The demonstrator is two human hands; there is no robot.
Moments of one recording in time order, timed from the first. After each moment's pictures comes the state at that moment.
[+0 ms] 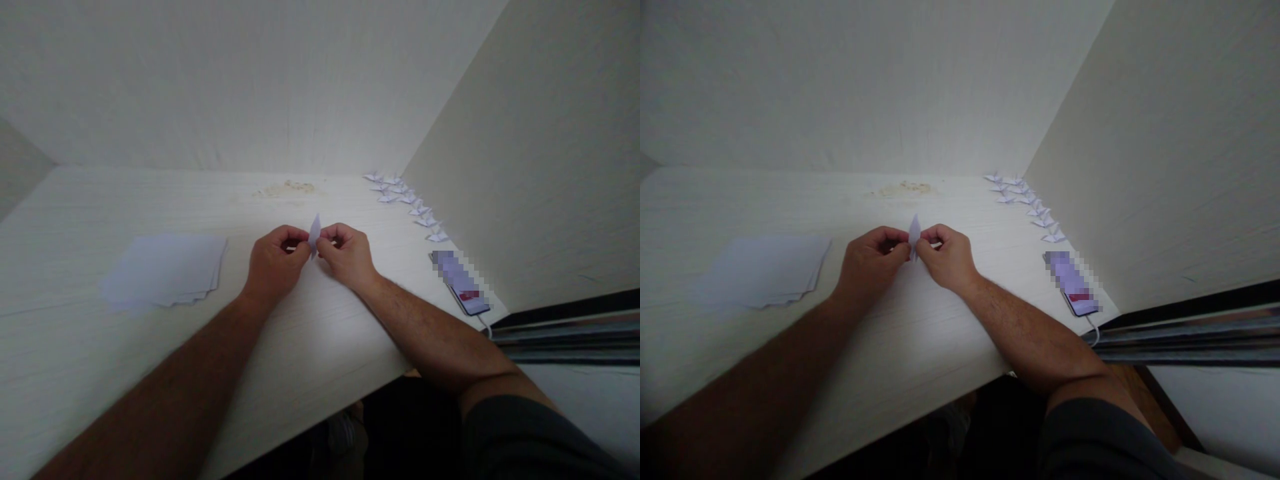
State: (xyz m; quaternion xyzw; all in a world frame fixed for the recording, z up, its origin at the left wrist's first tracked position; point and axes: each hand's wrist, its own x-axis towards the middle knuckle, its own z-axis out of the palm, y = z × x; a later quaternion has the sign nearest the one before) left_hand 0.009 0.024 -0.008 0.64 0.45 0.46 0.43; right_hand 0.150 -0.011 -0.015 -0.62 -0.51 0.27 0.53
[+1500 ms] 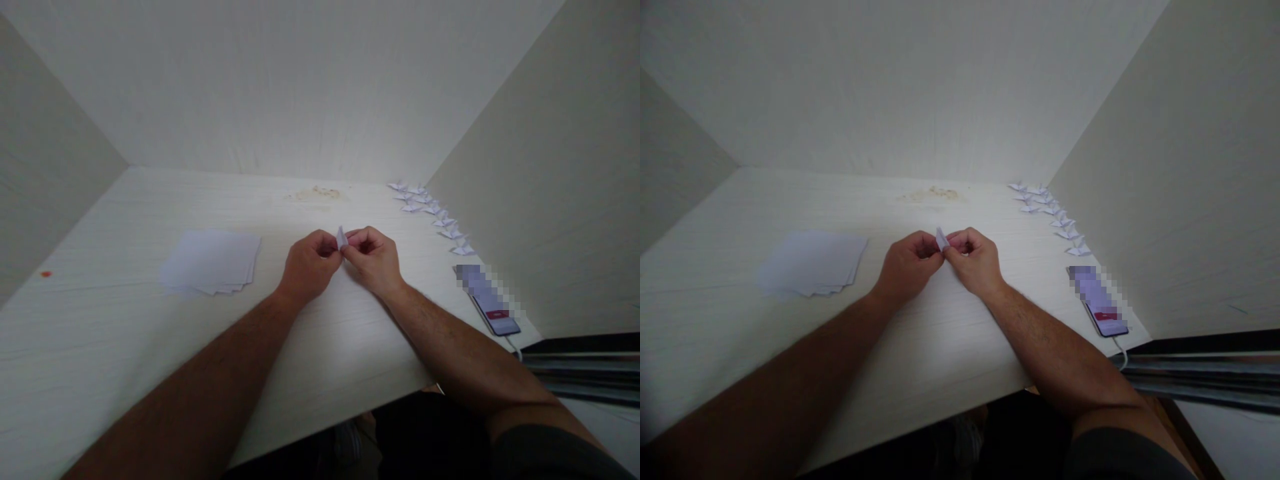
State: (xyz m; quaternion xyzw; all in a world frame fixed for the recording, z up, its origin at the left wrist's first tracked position) left_hand 0.013 0.023 -0.020 0.68 0.40 0.44 0.42; right_hand 0.157 -0.009 -0.024 -0.54 -0.52 0.28 0.60
